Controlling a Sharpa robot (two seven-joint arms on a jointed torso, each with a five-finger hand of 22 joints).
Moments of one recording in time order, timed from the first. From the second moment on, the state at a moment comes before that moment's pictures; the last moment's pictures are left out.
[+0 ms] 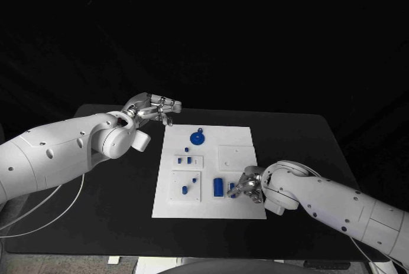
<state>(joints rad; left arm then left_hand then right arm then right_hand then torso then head) 1.28 -0.72 -0.12 1.23 -0.24 -0.14 0.26 1.37 0.01 0.06 -0.01 0.23 1.03 0.13 0.08 0.07 1.17 0.08 0.10 0.06 1.27 -0.02 0.95 0.32 0.08 1.28 -0.03 0.08 1.25 0.72 -0.67 0.32 1.41 -1.20 0.07 -0.63 1.06 0.06 0.22 -0.11 0.17 1.22 0.03 0.06 0.14 1.33 -0.04 1.08 1.24 1.45 -0.09 0.98 1.00 0.08 1.47 -0.11 0.73 1.30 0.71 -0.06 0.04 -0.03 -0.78</state>
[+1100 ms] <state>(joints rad) 1.27 -0.72 -0.12 1.23 -0.24 -0.13 0.26 1.37 0.01 0.06 -0.01 0.23 1.03 0.13 0.08 0.07 1.17 0.08 0.10 0.06 1.27 -0.02 0.95 0.32 0.08 1.28 -0.03 0.08 1.25 0.72 -0.67 0.32 1.40 -1.19 0.03 -0.62 1.06 0.05 0.18 -0.11 0.12 1.21 0.05 0.06 0.13 1.32 -0.03 1.07 1.23 1.45 -0.09 0.98 1.01 0.08 1.47 -0.11 0.72 1.30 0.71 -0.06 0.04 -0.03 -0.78</state>
